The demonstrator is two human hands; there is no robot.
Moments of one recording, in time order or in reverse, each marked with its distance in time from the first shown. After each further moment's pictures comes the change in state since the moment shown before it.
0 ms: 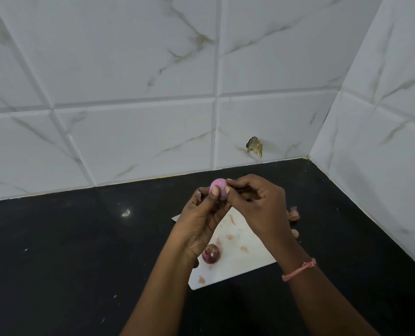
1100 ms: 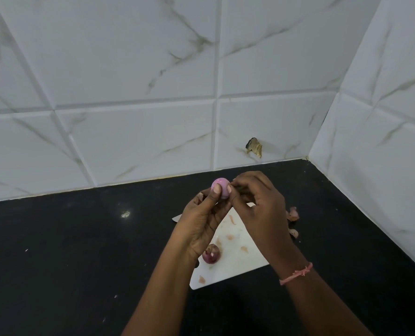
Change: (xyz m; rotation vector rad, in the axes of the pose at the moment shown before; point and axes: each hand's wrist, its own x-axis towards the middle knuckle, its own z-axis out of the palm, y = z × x) left_hand -0.005 0.002 0.008 0.005 0.043 -0.035; right_hand -0.007 0.009 0.003 -0.272 0.050 -0.232
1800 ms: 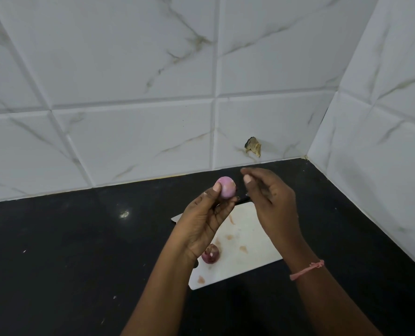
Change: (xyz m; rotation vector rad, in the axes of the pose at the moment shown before) left_hand 0.003 -0.001 0.000 -0.032 0.007 -0.047; right_hand 0.006 0.013 -0.013 0.190 0.029 0.234
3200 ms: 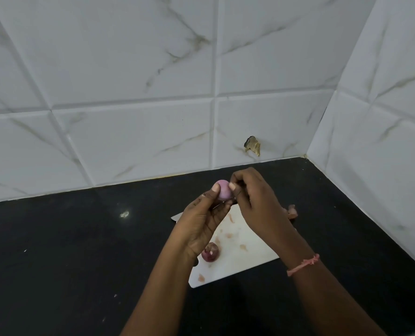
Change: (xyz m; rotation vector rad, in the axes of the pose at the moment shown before) left_hand 0.001 -0.003 -0.005 0.043 0.008 0.007; right_hand 0.004 0.001 0.009 -0.252 -0.277 -0.096
